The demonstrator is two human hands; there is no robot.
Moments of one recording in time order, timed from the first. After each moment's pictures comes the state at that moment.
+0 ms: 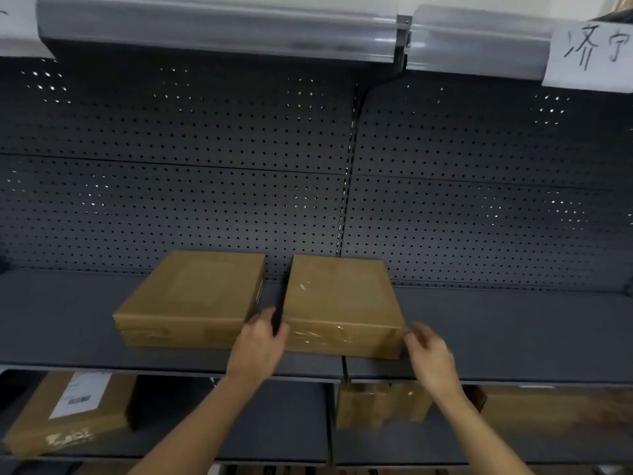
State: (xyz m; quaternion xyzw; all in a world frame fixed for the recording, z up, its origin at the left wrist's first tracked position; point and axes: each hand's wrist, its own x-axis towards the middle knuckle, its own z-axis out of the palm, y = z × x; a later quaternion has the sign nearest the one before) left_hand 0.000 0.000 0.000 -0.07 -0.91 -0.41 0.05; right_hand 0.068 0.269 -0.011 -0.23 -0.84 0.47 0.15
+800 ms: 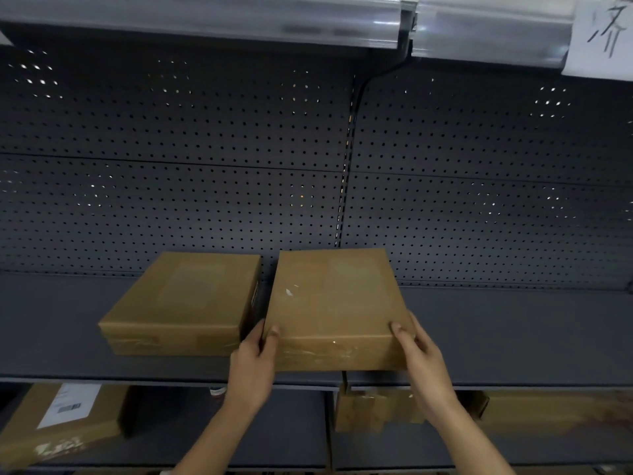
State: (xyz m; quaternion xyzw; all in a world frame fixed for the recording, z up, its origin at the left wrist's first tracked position) left_hand 0.010 -0.001 -0.019 -0.02 -0.81 -0.59 0.02; right_hand 0.070 0.244 0.002 -0.21 -0.68 0.69 0.14
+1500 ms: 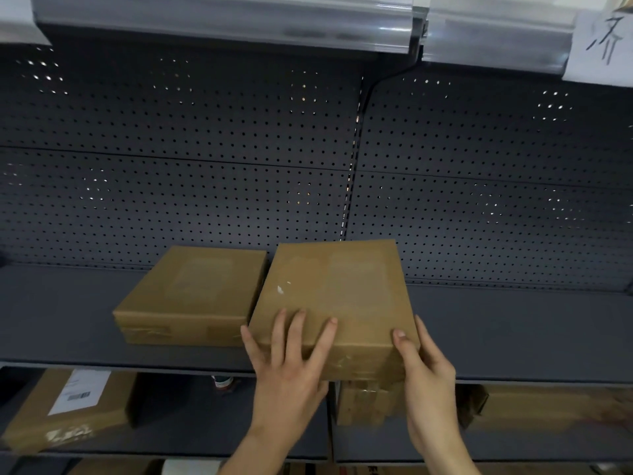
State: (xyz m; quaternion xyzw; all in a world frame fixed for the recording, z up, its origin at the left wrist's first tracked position) left_hand 0.065 0.022 -0.008 -0.24 -0.95 -0.11 0.18; right_hand 0.117 0.189 0.028 -0.19 -0.59 0.75 0.24
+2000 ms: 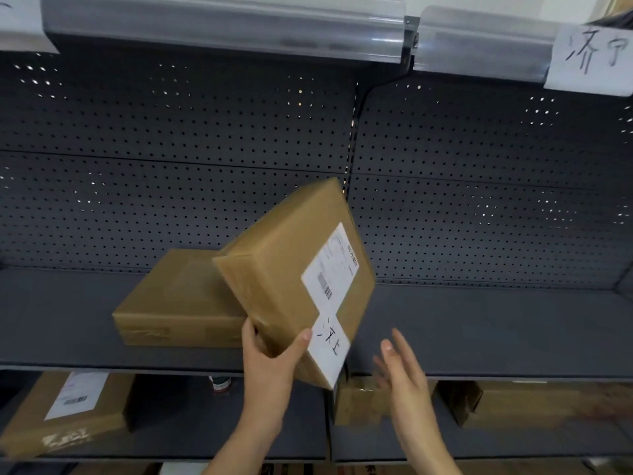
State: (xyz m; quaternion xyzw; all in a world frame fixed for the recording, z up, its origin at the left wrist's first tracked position) left_hand 0.065 0.015 0.005 0.00 -0.59 -0.81 0.04; right_hand 0.129 0.179 0.010 -0.18 -0.64 0.73 0.14
